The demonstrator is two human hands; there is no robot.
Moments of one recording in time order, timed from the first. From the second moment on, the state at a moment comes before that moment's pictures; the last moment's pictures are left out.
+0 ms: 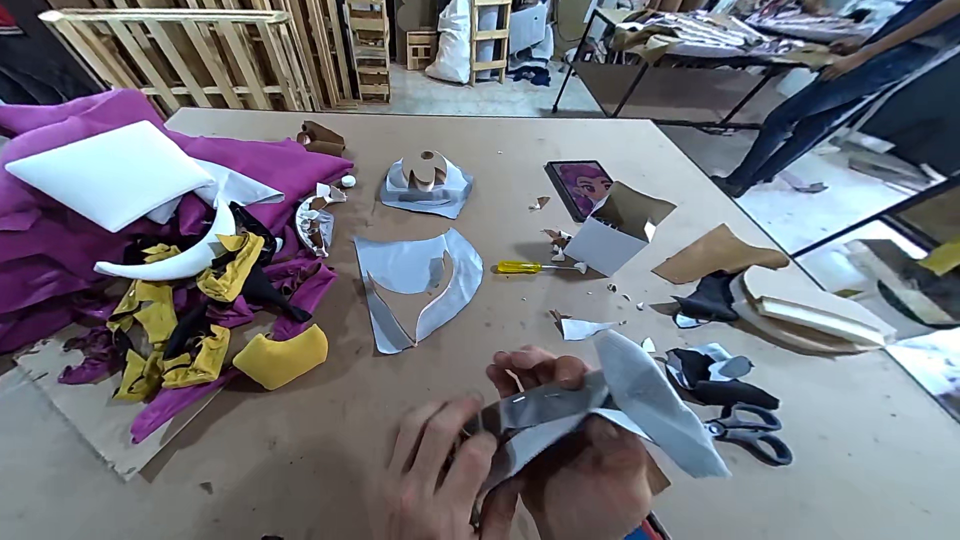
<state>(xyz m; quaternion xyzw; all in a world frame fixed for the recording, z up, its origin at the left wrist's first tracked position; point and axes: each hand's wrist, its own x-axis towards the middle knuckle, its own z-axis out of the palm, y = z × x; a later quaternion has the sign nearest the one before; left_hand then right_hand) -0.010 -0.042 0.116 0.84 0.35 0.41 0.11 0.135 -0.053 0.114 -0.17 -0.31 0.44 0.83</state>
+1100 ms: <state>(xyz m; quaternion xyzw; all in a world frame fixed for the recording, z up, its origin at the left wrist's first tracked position) -0.001 -0.002 0.110 0.30 0.33 0.41 0.80 0.111 -0.070 0.107 -0.50 -0.66 0.07 0.56</state>
